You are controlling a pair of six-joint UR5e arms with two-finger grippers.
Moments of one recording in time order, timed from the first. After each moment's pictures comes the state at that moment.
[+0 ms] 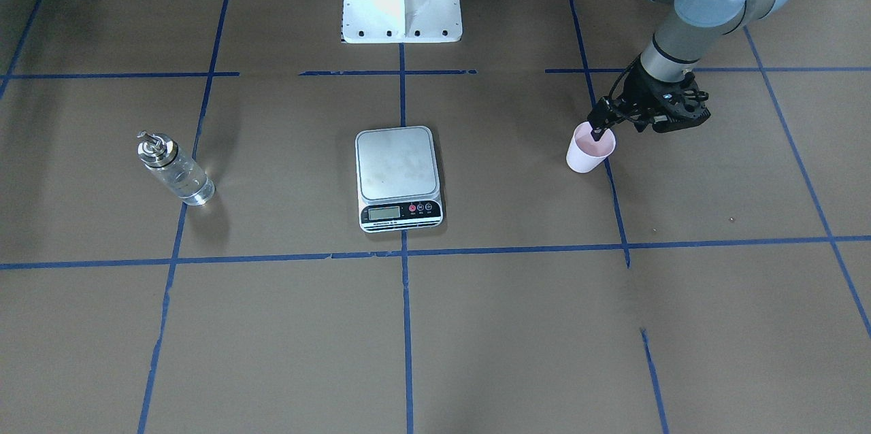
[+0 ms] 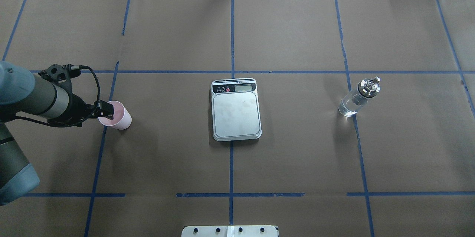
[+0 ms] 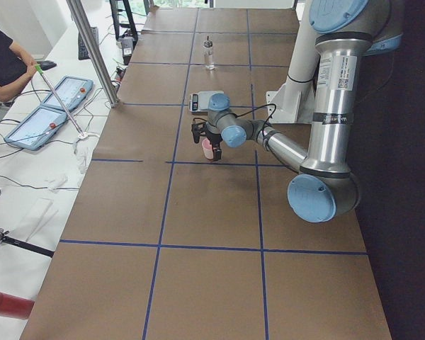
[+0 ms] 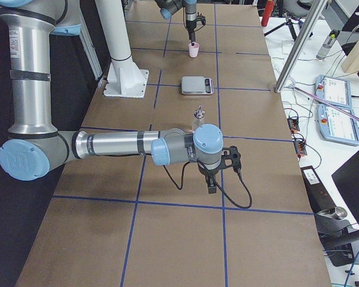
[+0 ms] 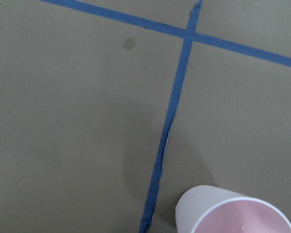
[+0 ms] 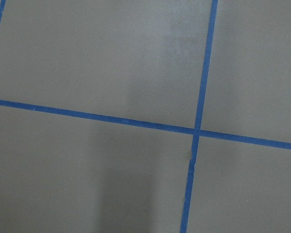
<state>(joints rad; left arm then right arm) -0.68 -1.64 -1.92 -1.93 -1.99 -1.31 1.57 -1.61 1.70 -1.46 2.43 0.01</state>
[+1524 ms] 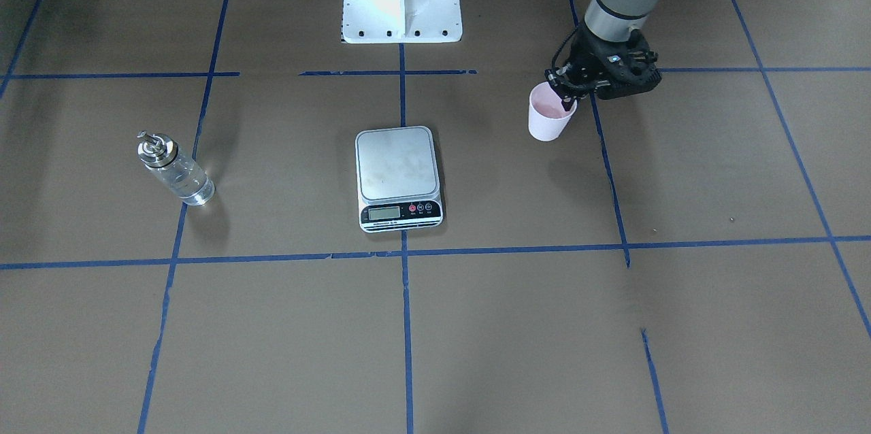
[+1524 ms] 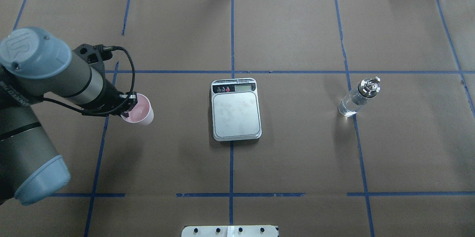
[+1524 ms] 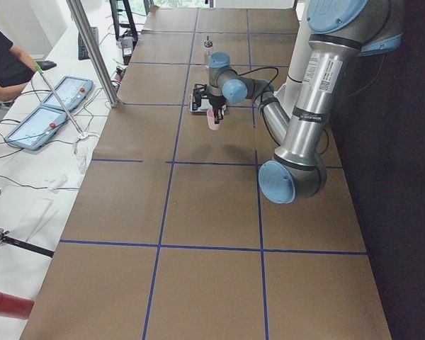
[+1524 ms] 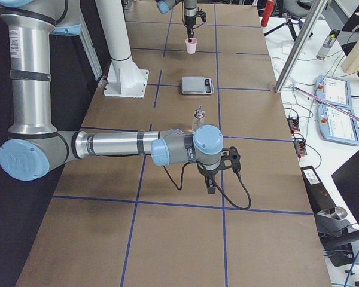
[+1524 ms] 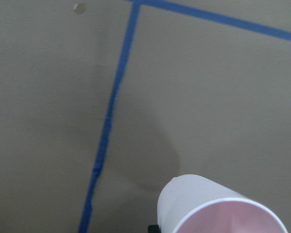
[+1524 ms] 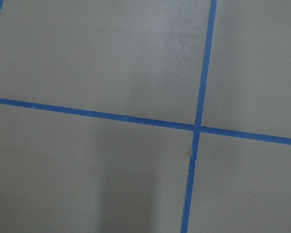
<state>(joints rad) -0.67 -1.96 -2.08 -1.39 -2.02 -1.33 1.57 -1.61 1.70 -1.47 2.44 0.01</state>
